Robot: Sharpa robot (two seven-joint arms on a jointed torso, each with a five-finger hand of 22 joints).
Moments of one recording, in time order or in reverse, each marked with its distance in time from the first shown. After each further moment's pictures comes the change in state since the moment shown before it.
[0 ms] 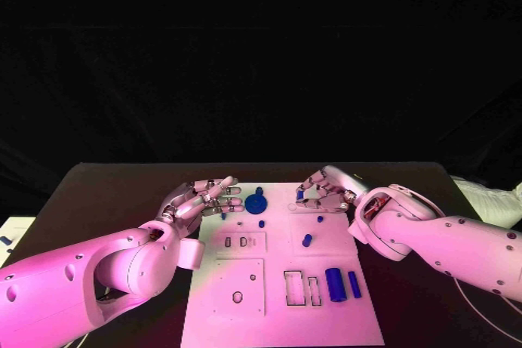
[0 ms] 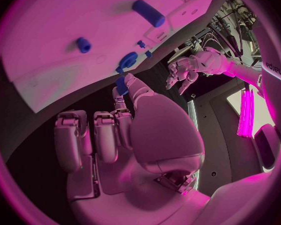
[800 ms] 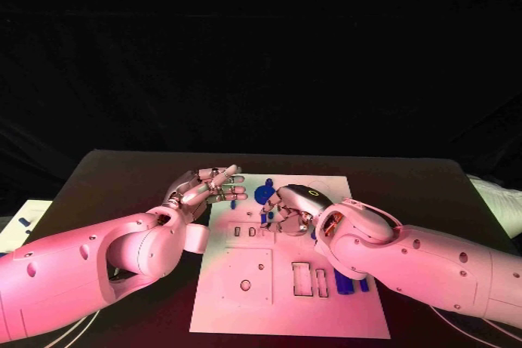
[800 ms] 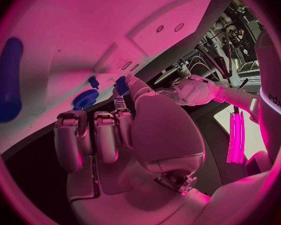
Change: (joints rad) left arm 0.000 0.001 0.000 -0.037 0.001 -0.001 0.004; left_hand 0.000 0.000 0.000 0.000 0.000 0.000 0.000 0.000 0.000 0.000 0.000 0.000 0.000 0.000 0.000 0.000 0.001 0.000 0.000 0.000 0.000 -0.001; right arm -0.053 0.191 -0.033 0.046 -0.254 0.071 -0.150; right_hand -0.013 -0.010 0.003 0.003 0.016 0.000 0.000 -0.003 0.008 0.000 0.001 -0.006 -0.001 0.000 0.000 0.000 0.000 0.000 0.000 0.000 0.000 0.001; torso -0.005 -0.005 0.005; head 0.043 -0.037
